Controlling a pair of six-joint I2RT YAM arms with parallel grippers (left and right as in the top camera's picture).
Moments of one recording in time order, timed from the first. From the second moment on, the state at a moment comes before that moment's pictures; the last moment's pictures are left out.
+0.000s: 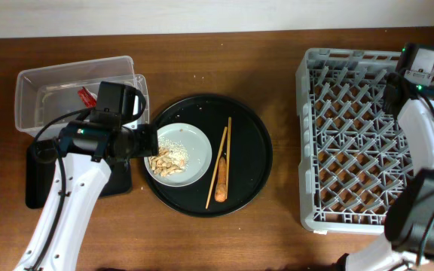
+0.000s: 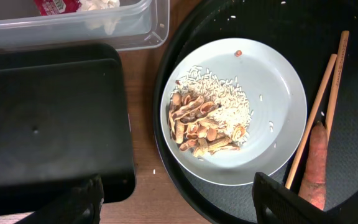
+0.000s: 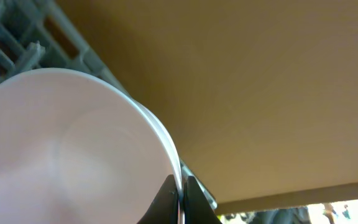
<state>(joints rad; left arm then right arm) -0.18 1.40 1.28 -1.06 -0.06 -0.22 -0.30 1.82 1.40 -0.44 1.19 -0.10</state>
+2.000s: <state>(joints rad) -0.18 1.40 1.28 -1.04 -0.06 -0.22 -0.23 1.62 1.41 -0.90 -0.08 0.15</state>
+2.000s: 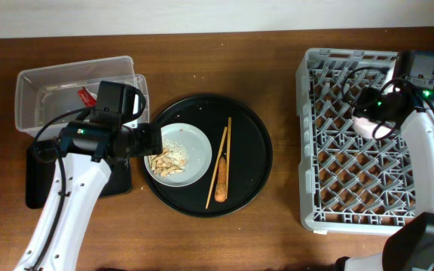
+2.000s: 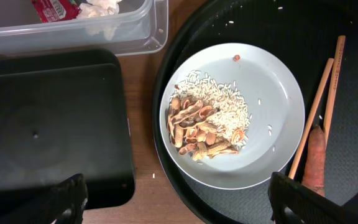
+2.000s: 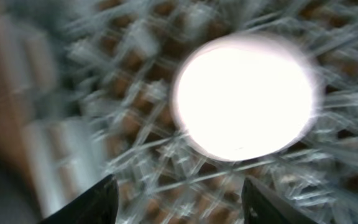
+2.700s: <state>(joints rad) -0.18 1.40 1.25 -1.05 -0.06 -0.22 0.51 1.79 1.41 -0.87 -0.12 0.31</state>
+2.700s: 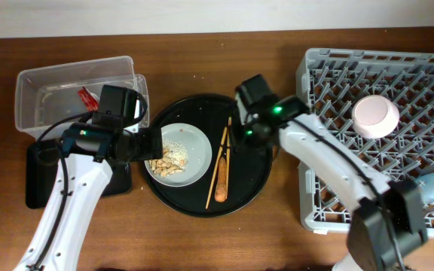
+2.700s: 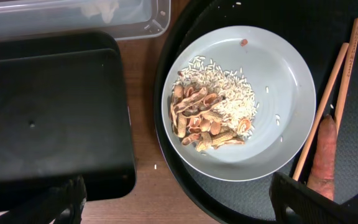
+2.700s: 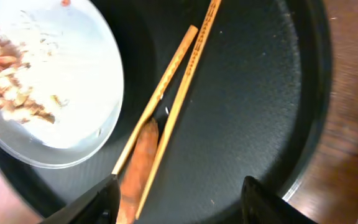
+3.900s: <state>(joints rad) 0.06 1.40 1.25 -1.05 -0.05 -0.27 0.54 2.06 1.41 -0.83 0.03 0.63</state>
